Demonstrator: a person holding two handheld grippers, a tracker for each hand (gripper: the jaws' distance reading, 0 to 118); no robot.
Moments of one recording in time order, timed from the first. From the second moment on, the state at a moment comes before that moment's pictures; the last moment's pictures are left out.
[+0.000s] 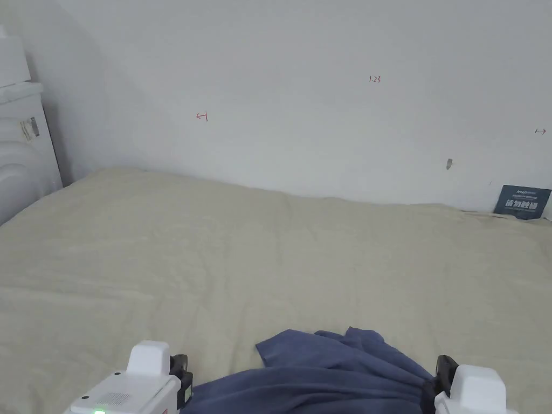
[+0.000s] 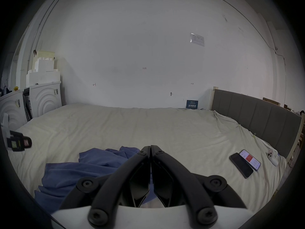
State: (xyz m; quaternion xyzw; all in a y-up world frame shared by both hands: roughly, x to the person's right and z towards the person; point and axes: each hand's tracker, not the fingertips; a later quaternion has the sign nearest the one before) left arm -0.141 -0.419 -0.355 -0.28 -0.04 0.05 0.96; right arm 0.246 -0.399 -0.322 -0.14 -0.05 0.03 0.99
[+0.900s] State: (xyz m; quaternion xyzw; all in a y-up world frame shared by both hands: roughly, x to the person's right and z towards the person) left arm -0.102 -0.497 -0.429 -0.45 -0.03 -0.04 0.89; right arm 0.245 -0.413 -0.323 -0.16 -0.06 0.04 0.98
